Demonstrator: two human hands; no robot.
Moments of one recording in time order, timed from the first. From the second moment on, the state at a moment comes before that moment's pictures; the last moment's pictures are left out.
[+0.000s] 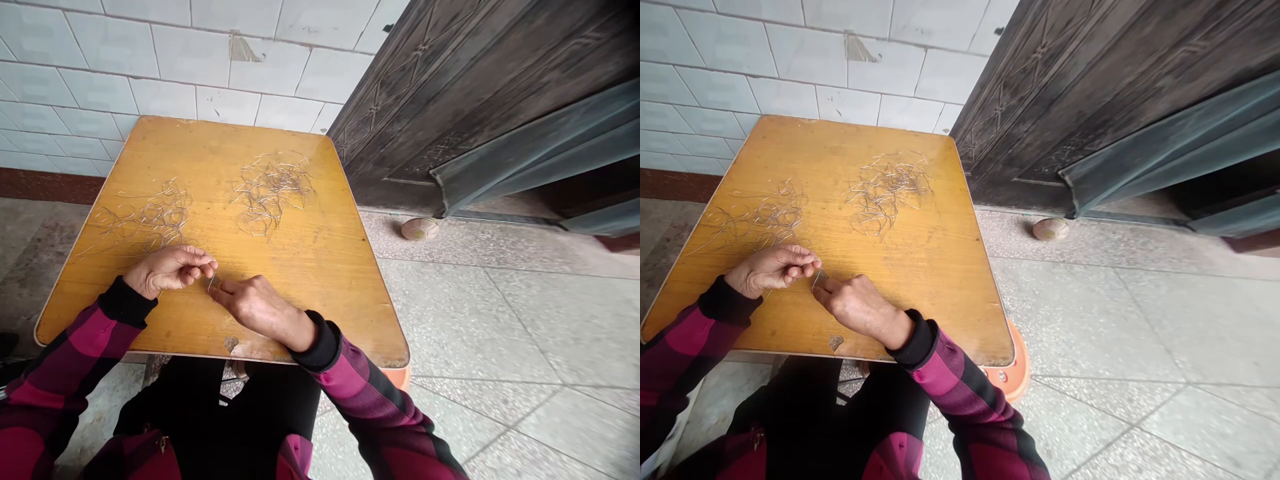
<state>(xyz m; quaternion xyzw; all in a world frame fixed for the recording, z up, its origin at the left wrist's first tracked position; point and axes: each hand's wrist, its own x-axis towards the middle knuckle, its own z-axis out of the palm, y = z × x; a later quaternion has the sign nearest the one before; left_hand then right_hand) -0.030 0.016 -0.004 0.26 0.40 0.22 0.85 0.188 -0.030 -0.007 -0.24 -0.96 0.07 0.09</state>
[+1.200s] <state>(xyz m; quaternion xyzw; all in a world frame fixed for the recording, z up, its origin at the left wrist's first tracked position) -0.036 0.009 -0.001 0.49 0.30 0.42 0.71 0.192 -0.002 -0.016 -0.35 -0.46 0.75 0.31</state>
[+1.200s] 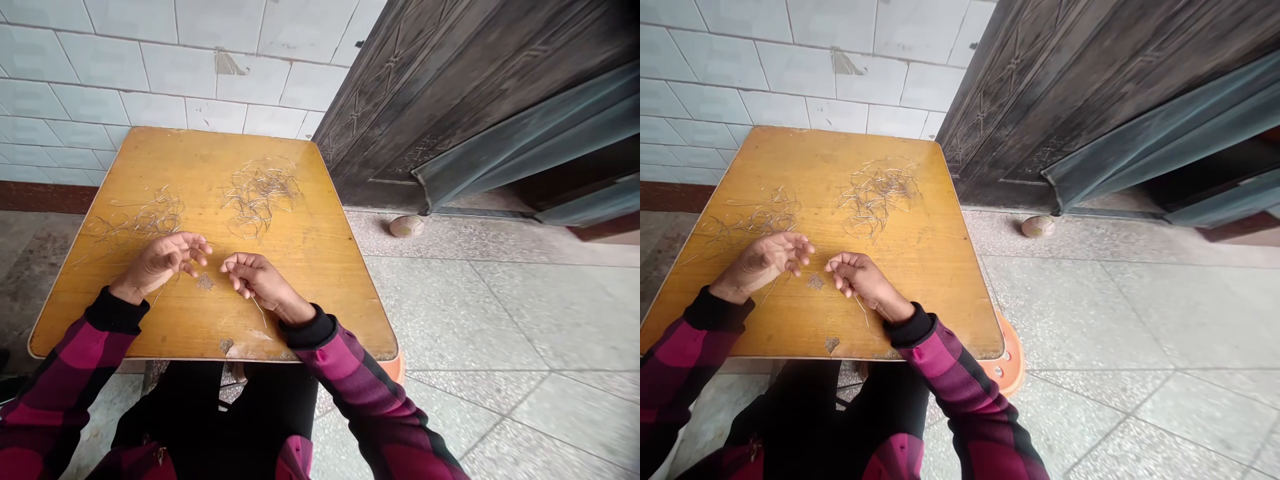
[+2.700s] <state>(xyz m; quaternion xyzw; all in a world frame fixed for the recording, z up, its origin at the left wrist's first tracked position) -0.032 0.002 0.006 0.42 0.32 0.37 0.77 0.200 0.005 -0.026 -0.26 -0.33 0.87 0.24</state>
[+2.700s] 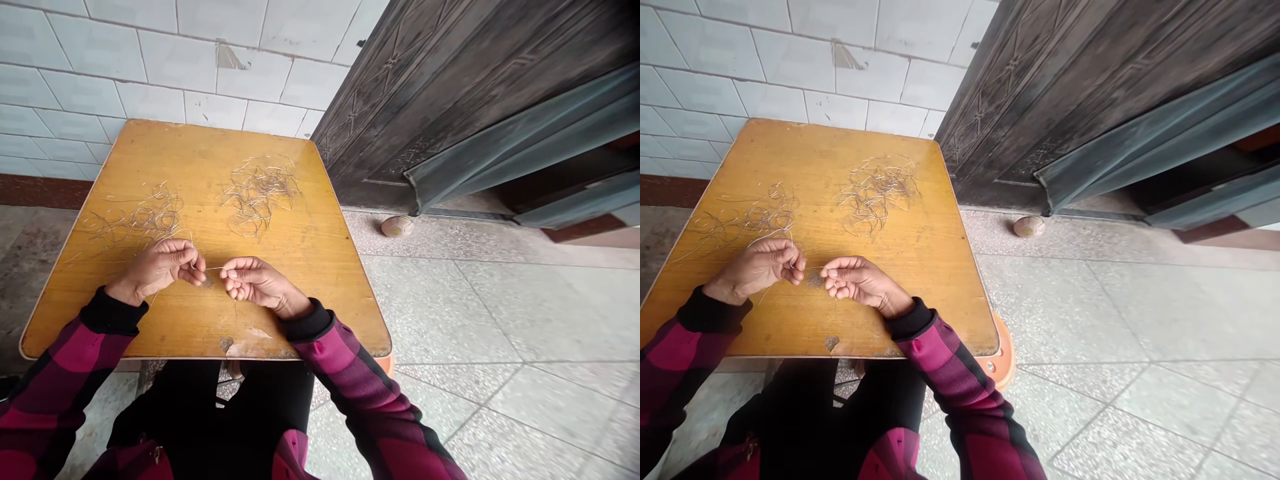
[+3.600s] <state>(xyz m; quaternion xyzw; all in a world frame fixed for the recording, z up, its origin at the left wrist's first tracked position) -0.027 0.007 -0.004 0.44 0.30 0.31 0.79 0.178 -0.015 -0.045 -0.16 -0.23 0.93 0.25</state>
